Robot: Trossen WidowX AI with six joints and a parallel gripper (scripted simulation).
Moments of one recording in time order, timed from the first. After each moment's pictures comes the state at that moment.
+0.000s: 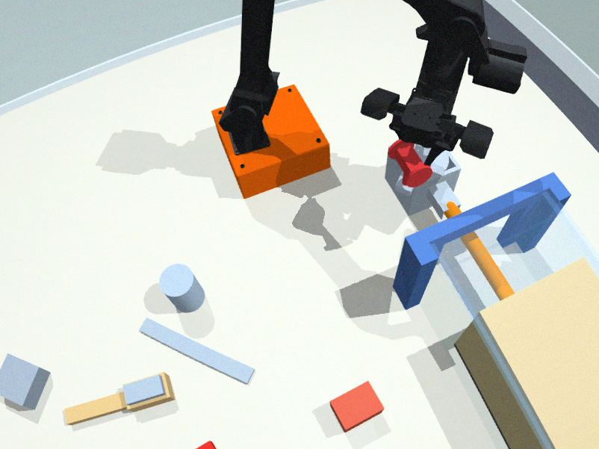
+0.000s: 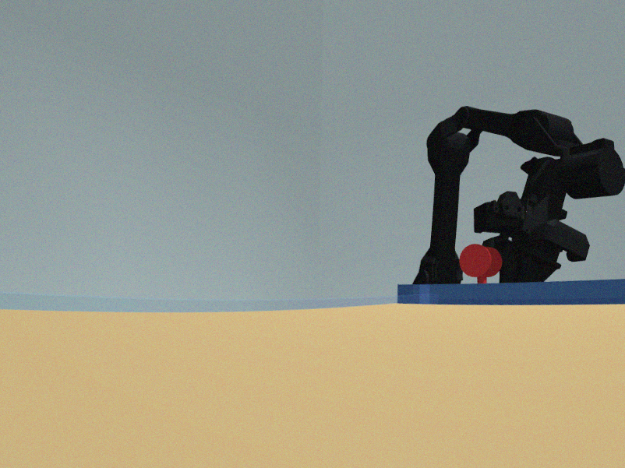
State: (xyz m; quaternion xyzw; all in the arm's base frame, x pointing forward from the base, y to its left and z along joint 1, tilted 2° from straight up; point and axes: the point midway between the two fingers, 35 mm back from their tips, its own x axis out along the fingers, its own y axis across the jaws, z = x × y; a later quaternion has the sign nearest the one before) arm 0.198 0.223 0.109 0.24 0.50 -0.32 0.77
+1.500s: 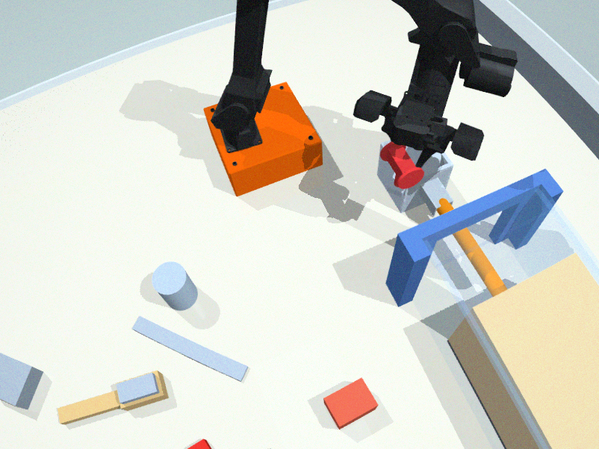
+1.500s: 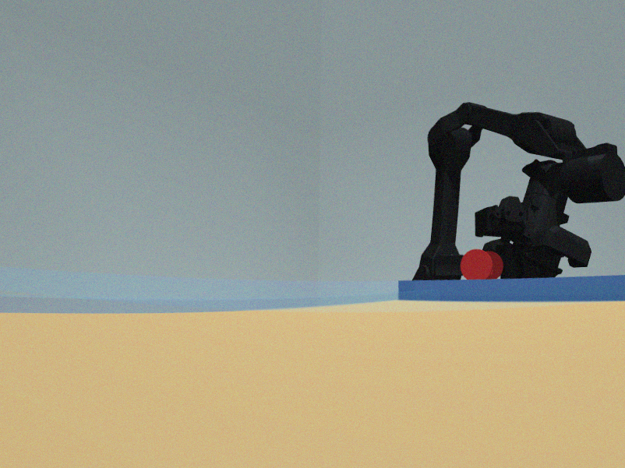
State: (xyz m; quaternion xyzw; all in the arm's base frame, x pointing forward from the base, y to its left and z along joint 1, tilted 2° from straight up) arm 0.199 0.224 0.097 0.24 0.50 -0.32 0.77
